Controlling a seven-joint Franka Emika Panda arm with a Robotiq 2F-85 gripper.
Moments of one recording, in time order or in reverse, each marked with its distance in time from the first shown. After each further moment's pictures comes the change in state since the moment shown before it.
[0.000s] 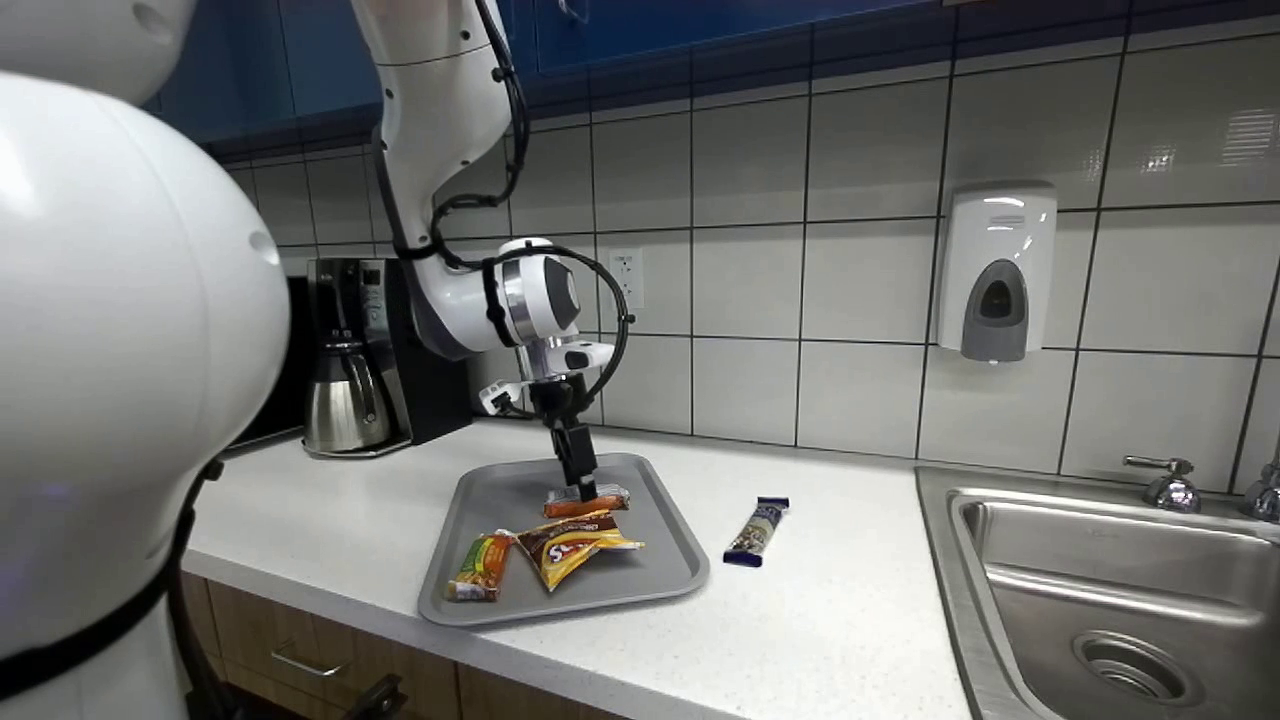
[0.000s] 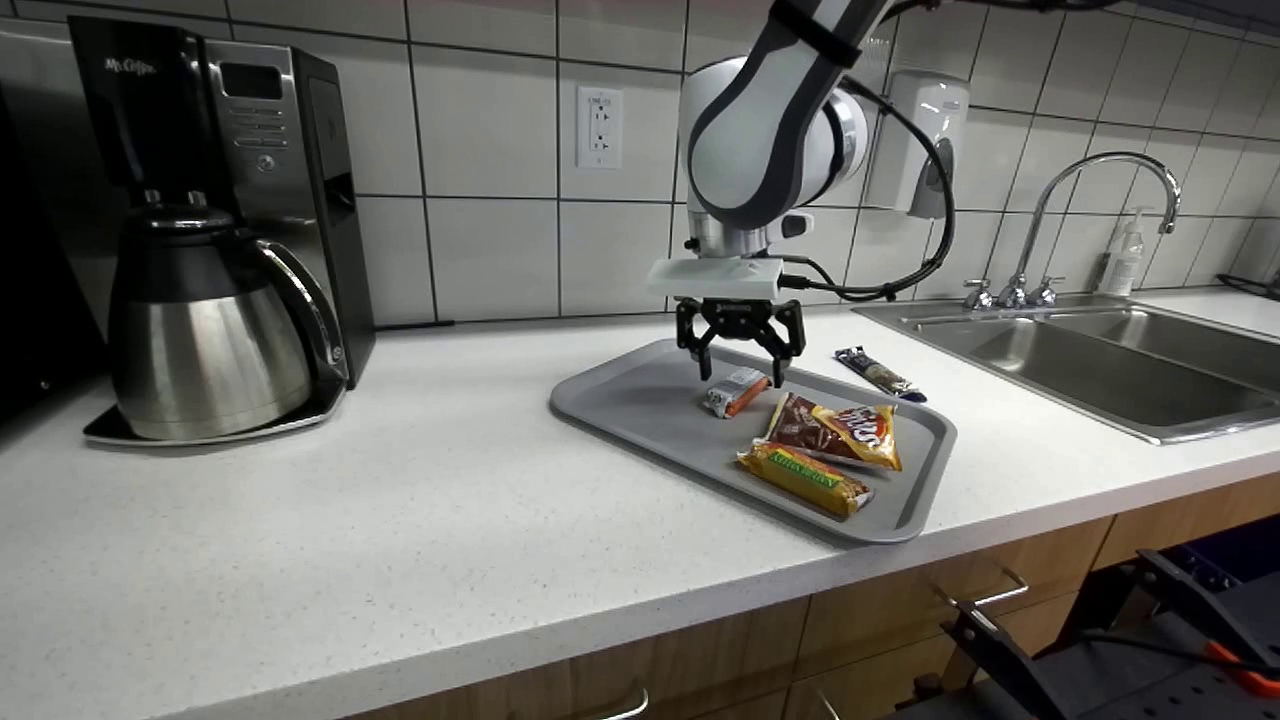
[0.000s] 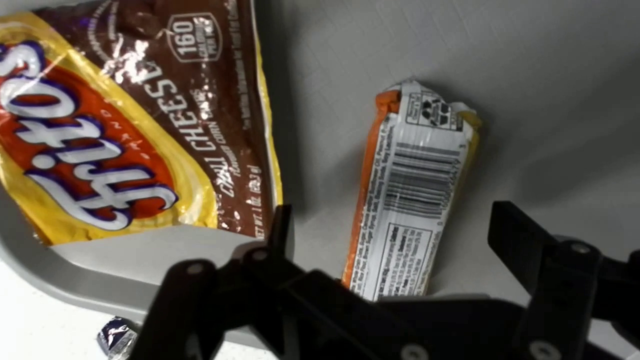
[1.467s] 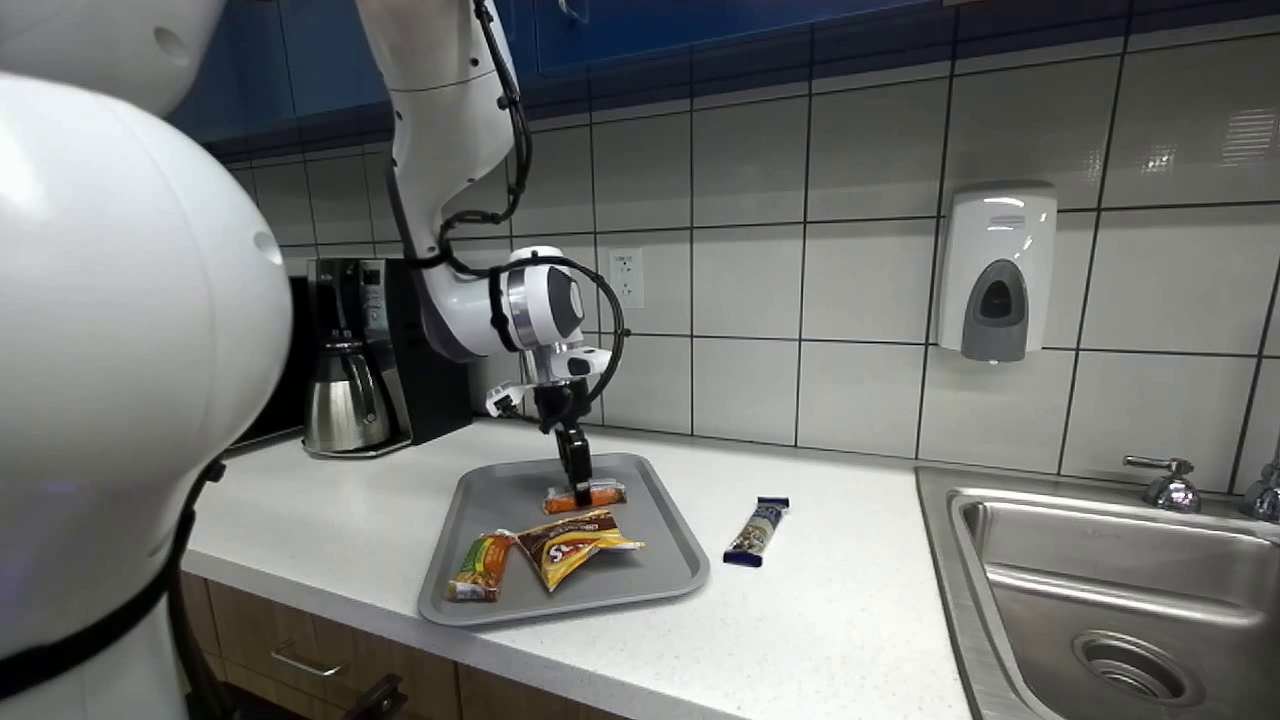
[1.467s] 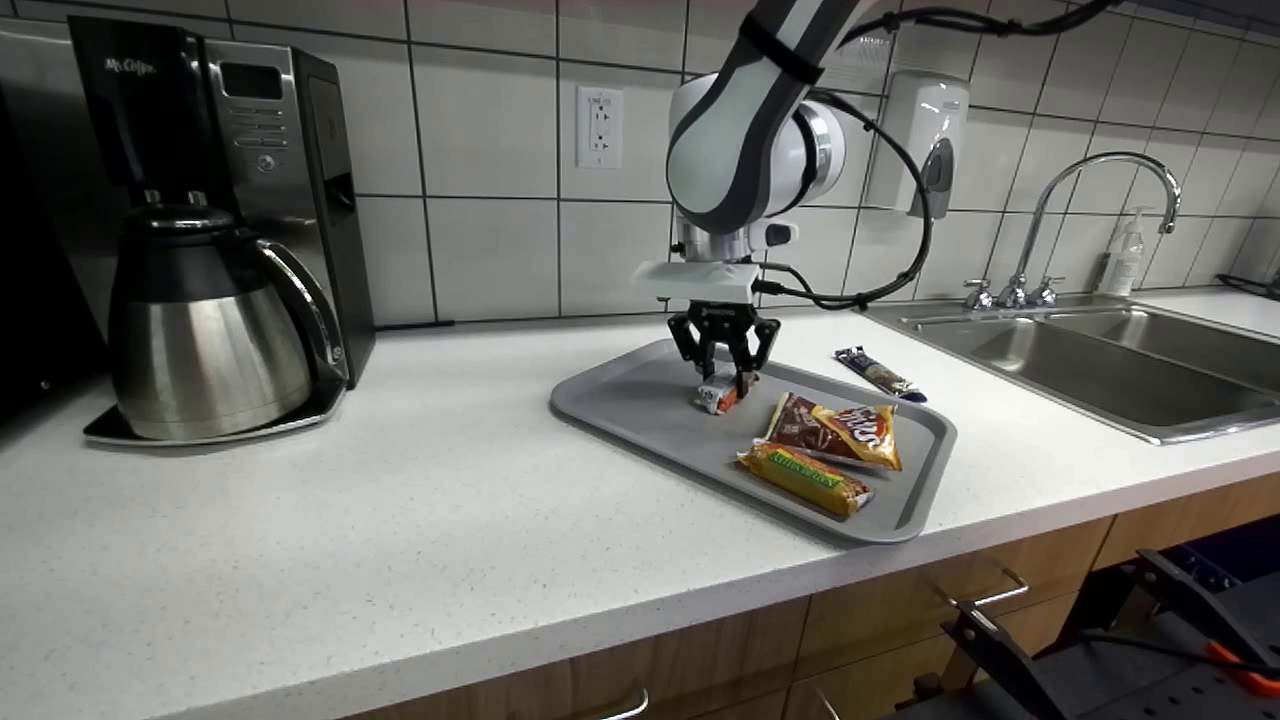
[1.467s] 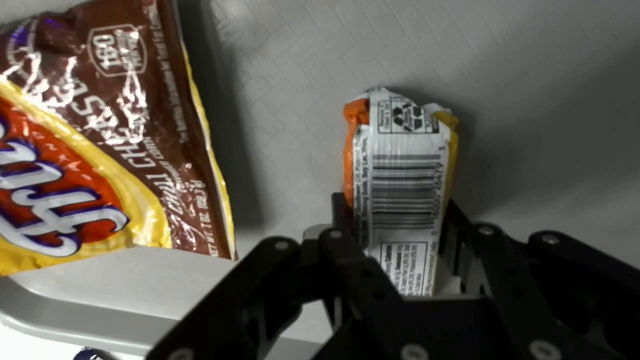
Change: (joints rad) arm 0.012 0.064 -0.008 0.077 0.079 -0.010 0.000
